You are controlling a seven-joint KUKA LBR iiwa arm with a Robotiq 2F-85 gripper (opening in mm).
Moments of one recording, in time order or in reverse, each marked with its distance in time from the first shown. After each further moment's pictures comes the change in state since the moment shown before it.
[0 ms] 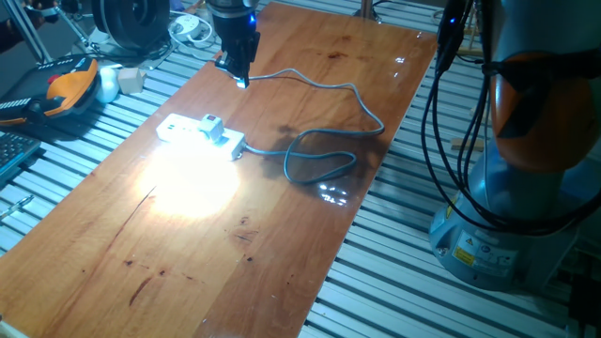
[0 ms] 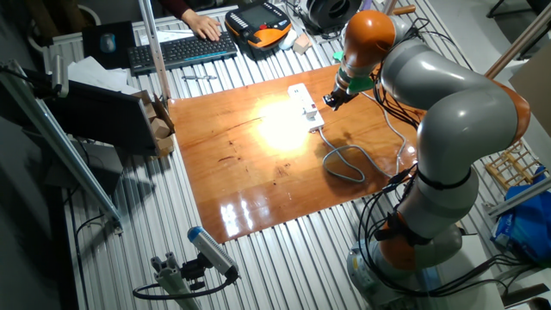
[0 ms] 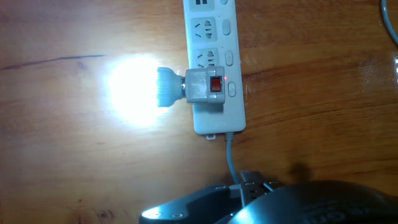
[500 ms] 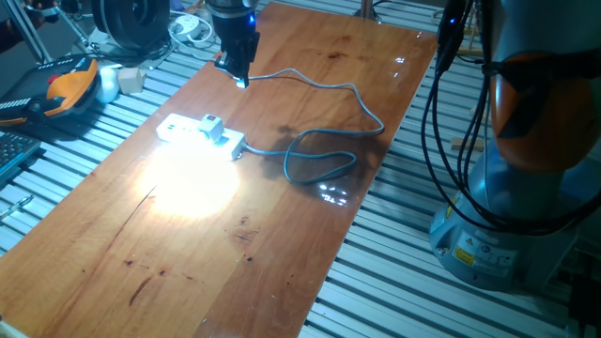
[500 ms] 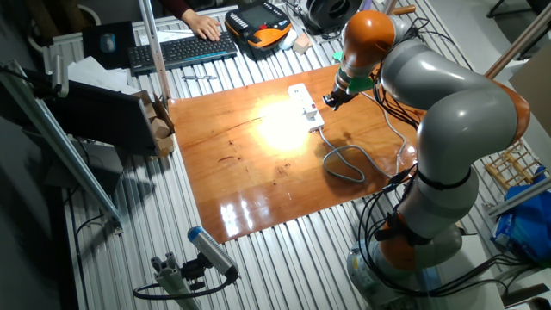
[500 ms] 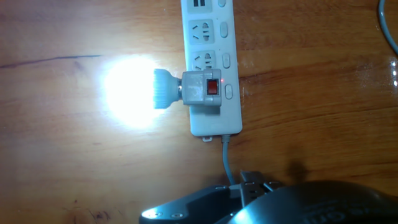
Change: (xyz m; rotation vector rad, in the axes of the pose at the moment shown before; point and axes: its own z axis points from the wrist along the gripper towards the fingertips) arm 0.000 0.000 0.000 0.005 0.000 0.000
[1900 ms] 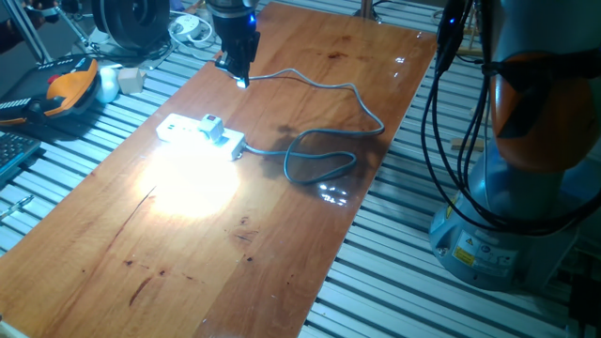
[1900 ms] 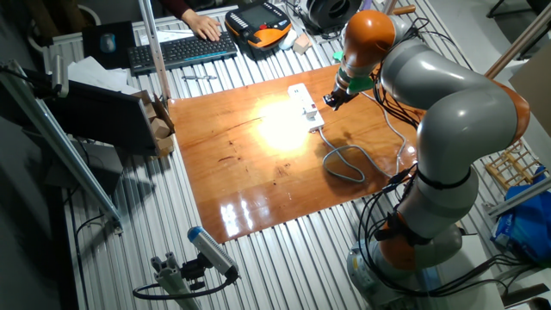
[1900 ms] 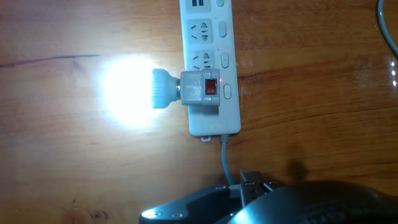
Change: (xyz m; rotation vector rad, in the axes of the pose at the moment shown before) arm 0.000 -0.002 0.001 -0.001 0.001 -0.004
